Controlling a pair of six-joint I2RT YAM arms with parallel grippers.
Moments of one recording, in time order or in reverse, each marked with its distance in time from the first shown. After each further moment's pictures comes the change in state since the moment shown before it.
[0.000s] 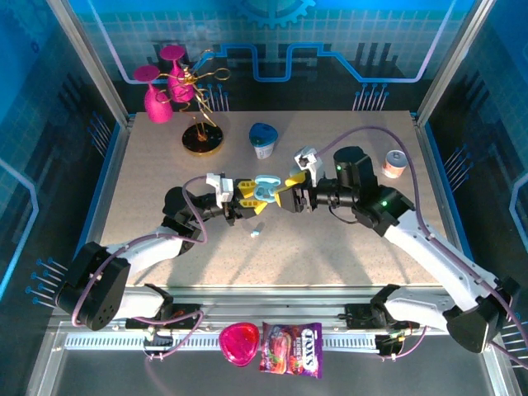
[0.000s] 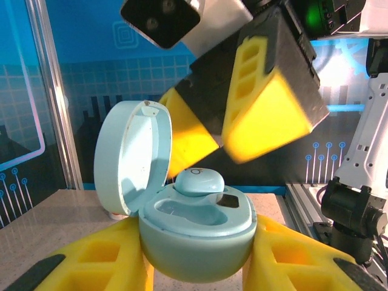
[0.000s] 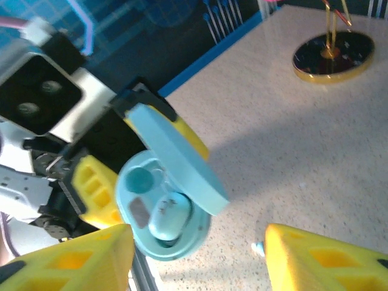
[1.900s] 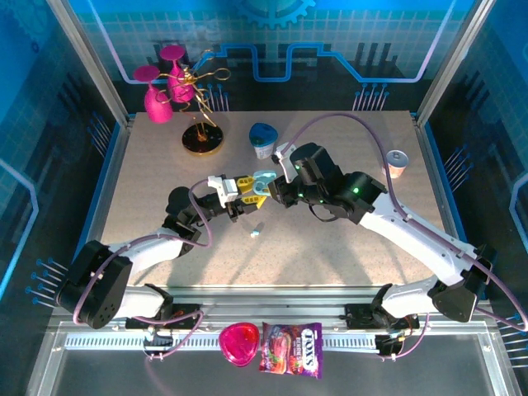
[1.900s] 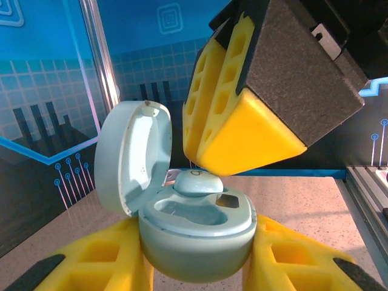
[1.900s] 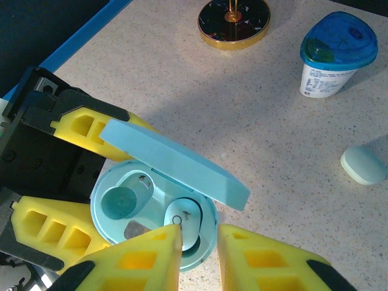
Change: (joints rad) left arm -0.002 0.012 -0.022 -0.063 -0.147 0.182; right arm 0.220 0.204 0.292 -0.291 0.517 0.032
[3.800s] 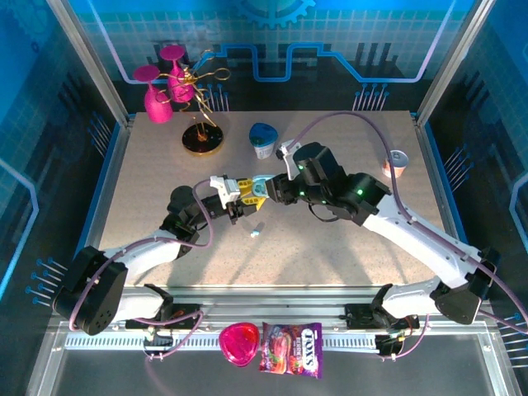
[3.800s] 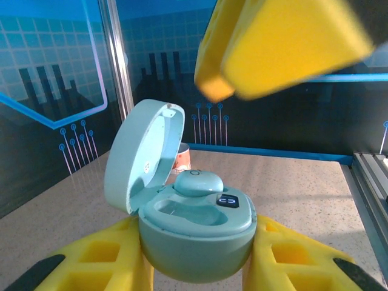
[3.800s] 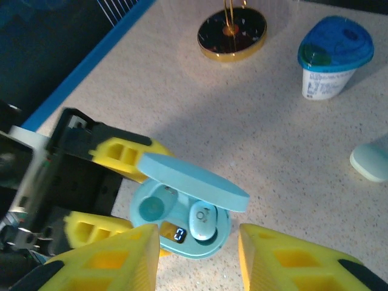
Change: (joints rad) left arm 0.000 -0.045 -0.009 -0.166 -0.053 0.023; right arm 0.004 -0.027 -0.003 0.039 0.011 0.097
